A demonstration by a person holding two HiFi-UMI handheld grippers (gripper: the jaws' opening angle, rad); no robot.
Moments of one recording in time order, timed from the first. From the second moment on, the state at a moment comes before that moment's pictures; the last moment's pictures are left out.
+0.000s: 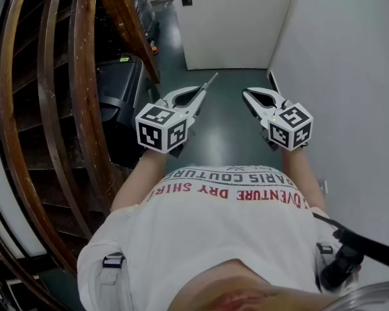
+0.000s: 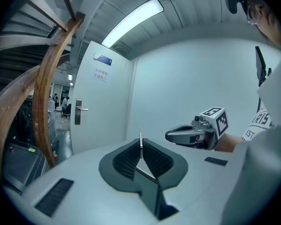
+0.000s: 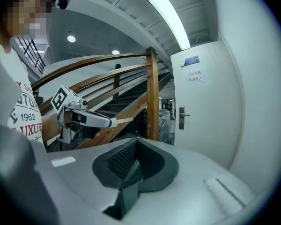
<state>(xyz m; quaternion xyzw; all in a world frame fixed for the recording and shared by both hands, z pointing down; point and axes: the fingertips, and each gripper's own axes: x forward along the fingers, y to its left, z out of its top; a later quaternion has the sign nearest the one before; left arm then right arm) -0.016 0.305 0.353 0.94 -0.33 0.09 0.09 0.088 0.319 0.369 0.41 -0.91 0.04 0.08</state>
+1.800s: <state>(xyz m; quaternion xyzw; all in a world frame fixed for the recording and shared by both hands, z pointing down) -0.021 -0.418 0.397 0.90 -0.38 0.09 0.16 0.107 -0.403 0.406 0.40 -0.91 0.06 0.10</state>
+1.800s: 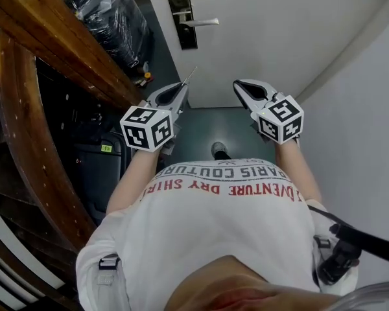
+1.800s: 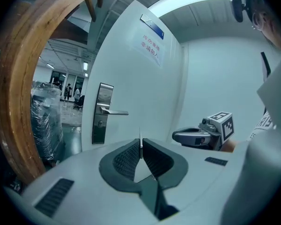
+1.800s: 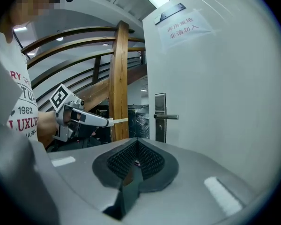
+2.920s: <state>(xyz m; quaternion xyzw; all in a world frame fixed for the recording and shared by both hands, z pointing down) -0.023 -0.549 0.432 0.88 -0.41 0.09 0.22 0.084 -0.654 0.387 0.33 -0.92 -0.10 0.19</state>
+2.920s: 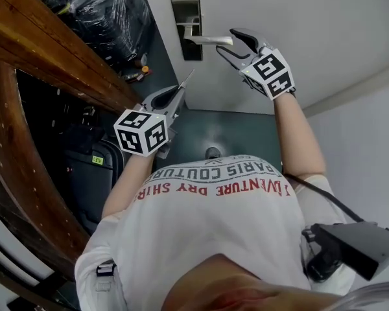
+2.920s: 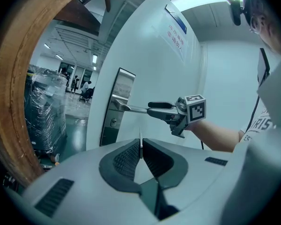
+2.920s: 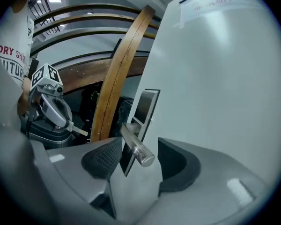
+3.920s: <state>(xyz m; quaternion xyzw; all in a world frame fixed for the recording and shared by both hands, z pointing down) -0.029 -0.611 0.453 0.85 -0.41 -0.01 0.32 0.084 -0.670 0.408 0.33 -0.92 -0.06 0.21</state>
